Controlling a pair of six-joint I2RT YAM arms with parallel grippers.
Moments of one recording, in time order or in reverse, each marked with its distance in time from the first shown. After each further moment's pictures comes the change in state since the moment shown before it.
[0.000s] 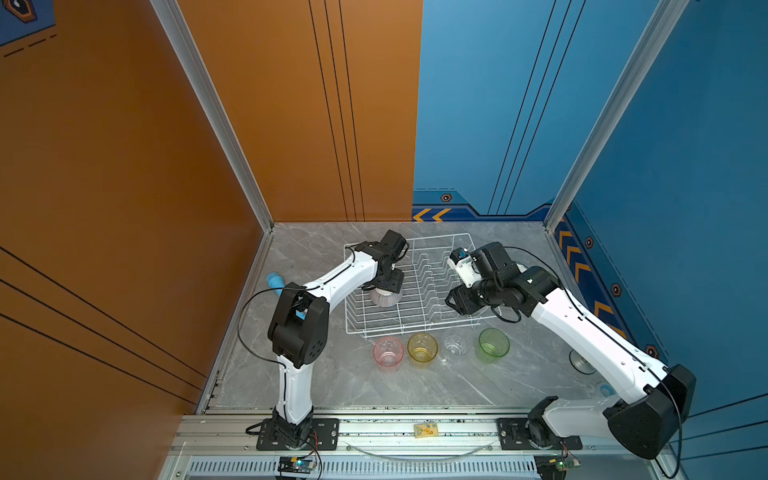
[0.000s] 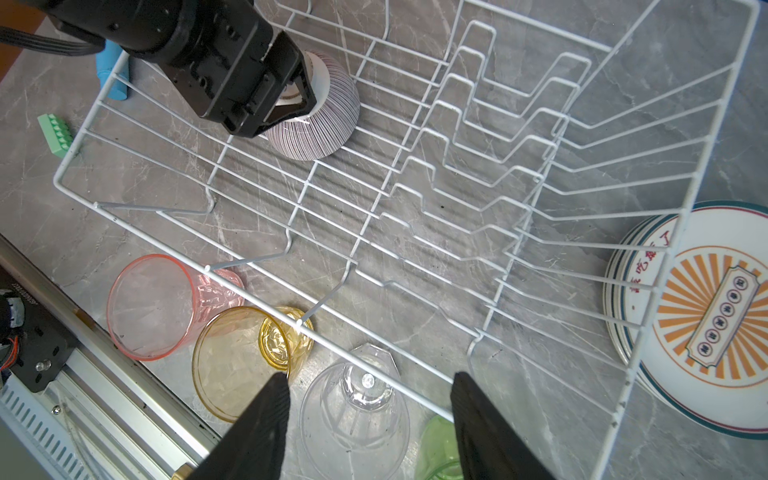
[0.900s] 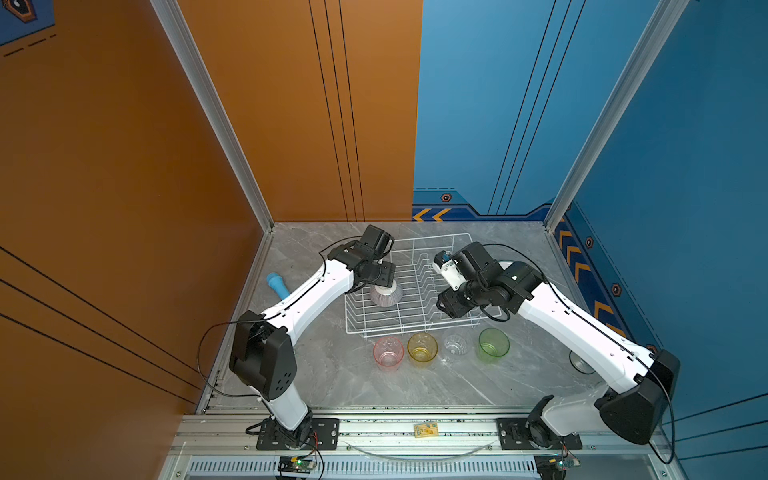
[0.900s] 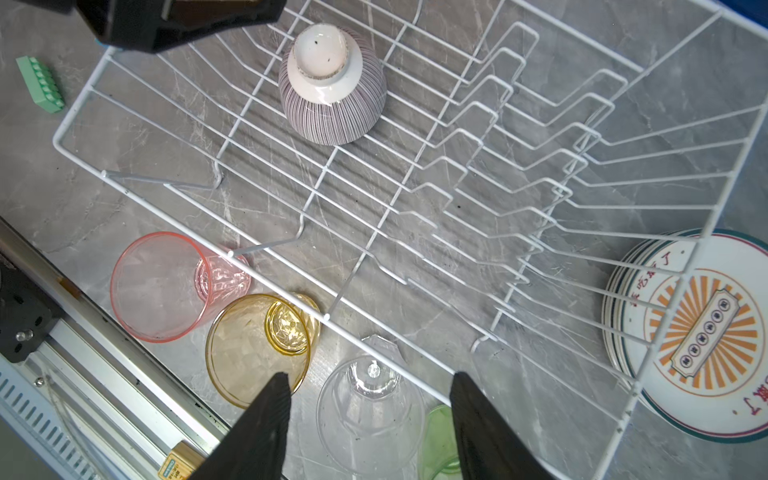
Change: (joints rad) left arm 0.018 -0.270 -0.137 0.068 -0.007 -0.025; right arm 0.104 0.079 0.106 -0.079 0.082 -0.003
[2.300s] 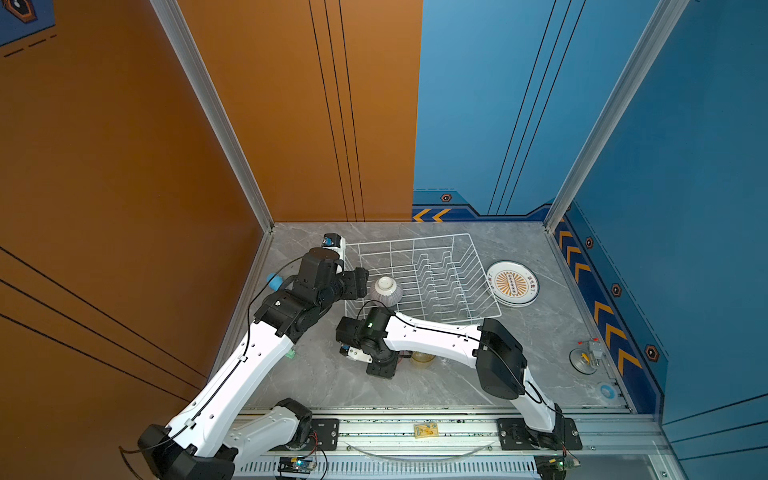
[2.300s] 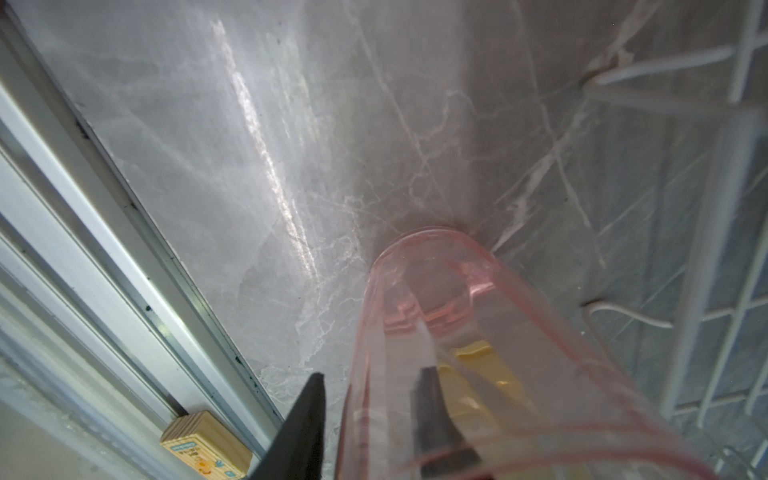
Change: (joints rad) left arm 0.056 -0.628 -0.339 0.133 0.037 -0.113; right arm 0.542 0.777 0.492 -0.292 0.070 -0.189
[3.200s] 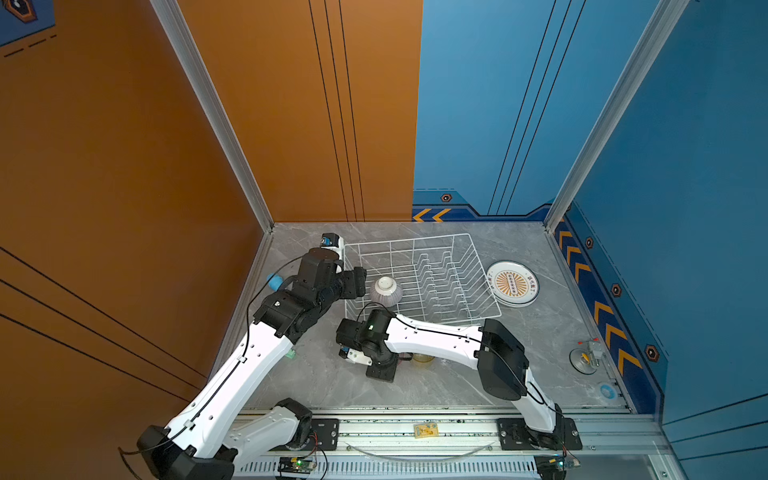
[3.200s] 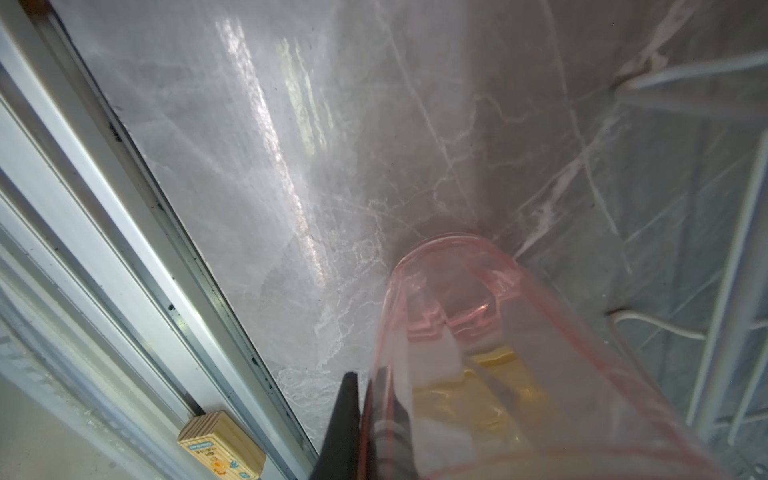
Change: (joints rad) left arm -0.001 -0.004 0.000 0.000 -0.030 0.000; right arm 0.006 -0.008 -0.020 0.018 -0.038 0.005
